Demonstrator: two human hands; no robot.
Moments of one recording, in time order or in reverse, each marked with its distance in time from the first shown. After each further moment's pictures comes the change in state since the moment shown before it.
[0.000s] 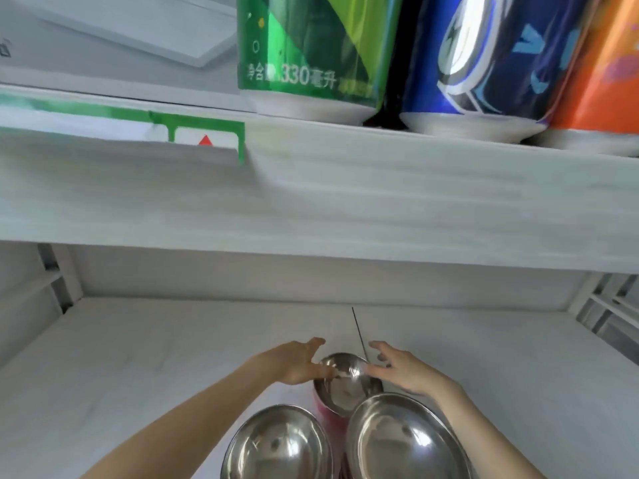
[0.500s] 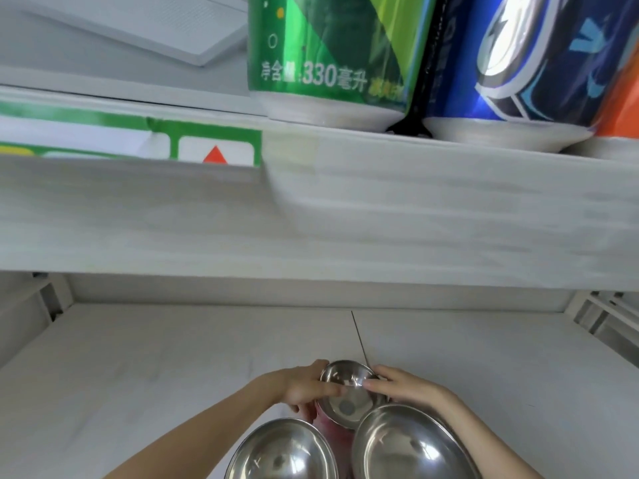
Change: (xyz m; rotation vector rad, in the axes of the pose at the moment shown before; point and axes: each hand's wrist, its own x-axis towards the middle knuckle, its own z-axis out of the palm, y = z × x) left_hand -0.004 0.005 0.013 -0.300 -0.188 0.047; right_hand 0.006 0.006 0.011 0.242 -0.154 0.008
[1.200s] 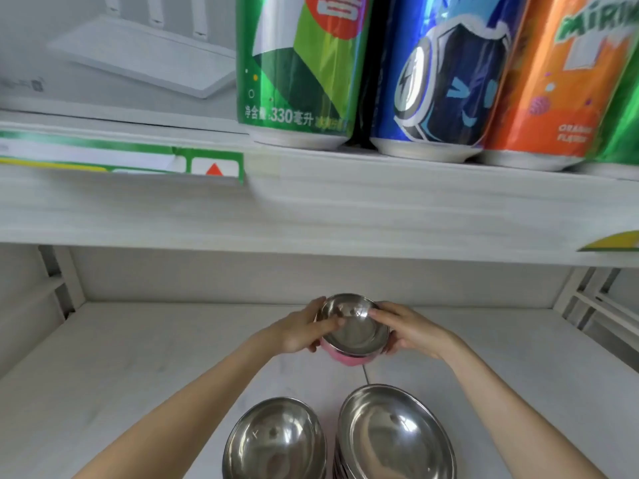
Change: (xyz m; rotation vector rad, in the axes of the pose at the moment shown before) left_hand -0.042 0.051 -0.035 -0.065 0.348 0.204; right_hand -0.044 -0.058 -0.054 0.378 0.163 -0.197
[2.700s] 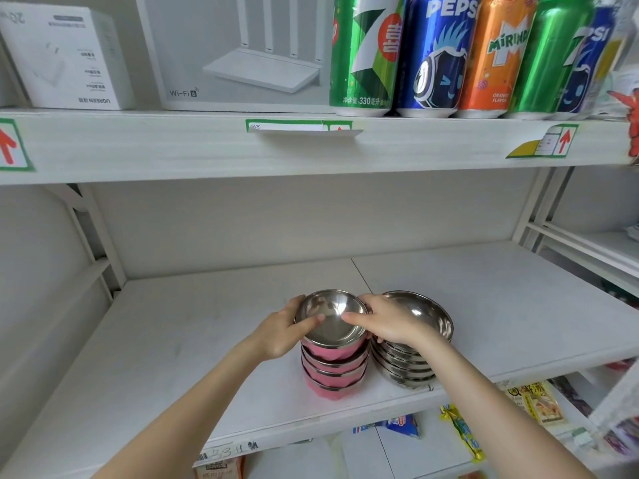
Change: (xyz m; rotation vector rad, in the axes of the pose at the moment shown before) left_hand -0.171 -0.074 0.004 0.032 0.068 -0.022; right_hand -0.142 -0.039 0.174 -0.506 0.224 0.053
